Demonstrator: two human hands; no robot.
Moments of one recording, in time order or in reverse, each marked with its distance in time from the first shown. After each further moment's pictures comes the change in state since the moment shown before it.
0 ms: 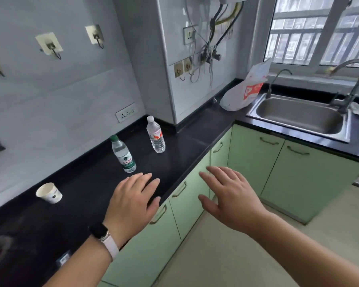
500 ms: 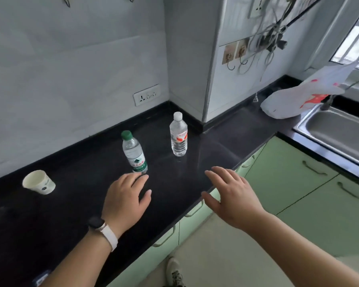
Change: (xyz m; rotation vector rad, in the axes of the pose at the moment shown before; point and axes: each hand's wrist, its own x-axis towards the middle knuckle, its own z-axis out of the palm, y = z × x) left_hand 0.058 -0.136 0.126 -0.100 -0.060 -0.365; right_hand 0.185 0.026 0.114 0.067 -0.194 -0.046
